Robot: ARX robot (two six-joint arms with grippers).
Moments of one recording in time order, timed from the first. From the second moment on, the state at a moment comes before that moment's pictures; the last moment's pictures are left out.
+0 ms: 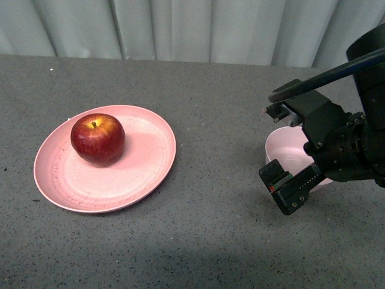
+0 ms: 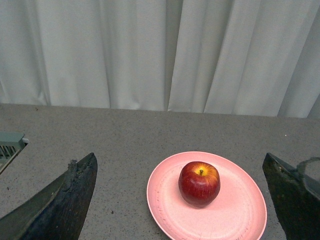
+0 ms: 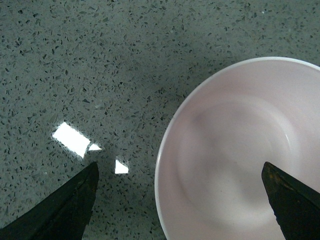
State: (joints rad) left arm 0.00 0.00 0.02 0.00 0.00 0.00; right arm 0.32 2.02 0.85 0.19 -0.08 -0.34
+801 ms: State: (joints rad) left arm 0.00 0.00 0.02 0.00 0.00 0.00; right arm 0.33 2.04 0.88 0.16 -0.07 -0.35
